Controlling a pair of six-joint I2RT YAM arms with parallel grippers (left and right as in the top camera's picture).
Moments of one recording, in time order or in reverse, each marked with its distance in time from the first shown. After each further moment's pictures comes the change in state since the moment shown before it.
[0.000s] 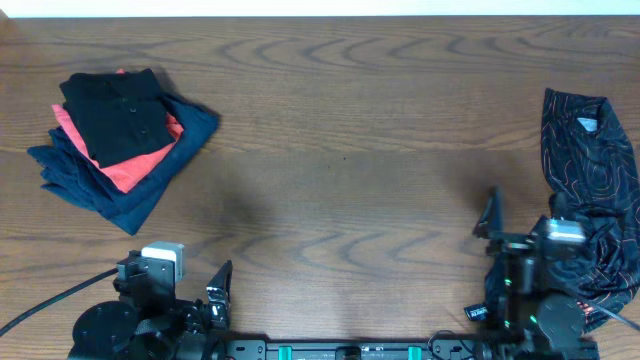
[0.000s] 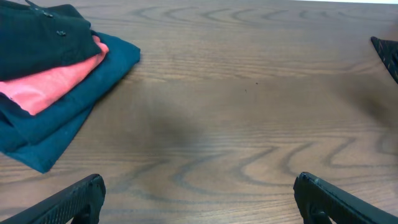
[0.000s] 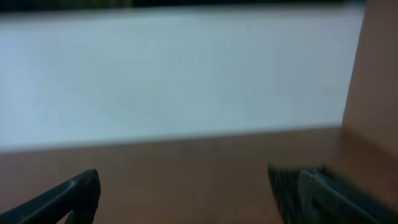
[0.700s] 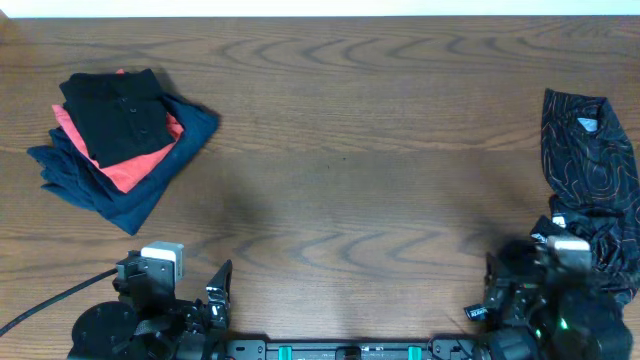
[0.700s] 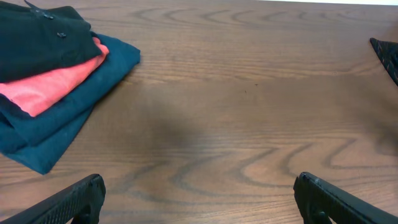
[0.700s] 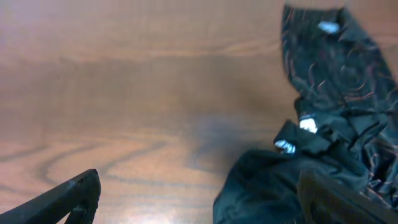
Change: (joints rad) left arm 0.000 0.000 0.002 0.002 0.000 0.000; right arm 0.159 0.246 0.723 -1.196 0.038 0.172
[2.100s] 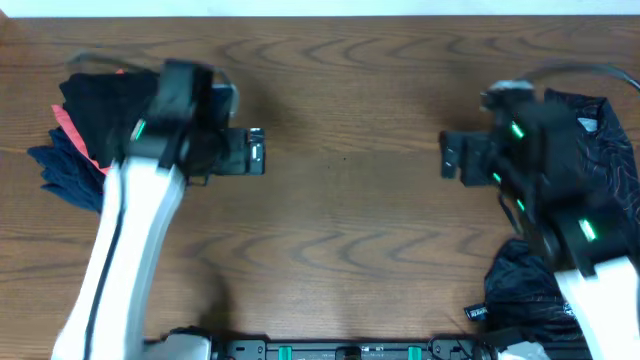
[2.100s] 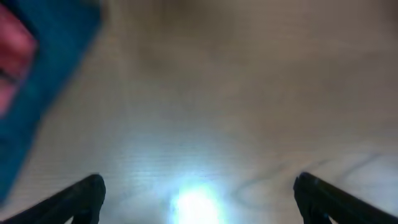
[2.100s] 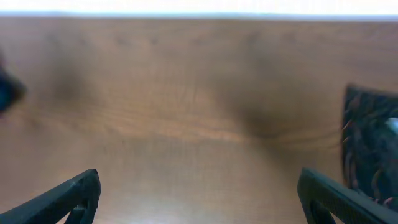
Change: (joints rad) left arm 0.017 0.977 0.386 0.153 0.049 -0.010; right arm 0.011 0.760 0.370 0.389 -0.129 -0.038
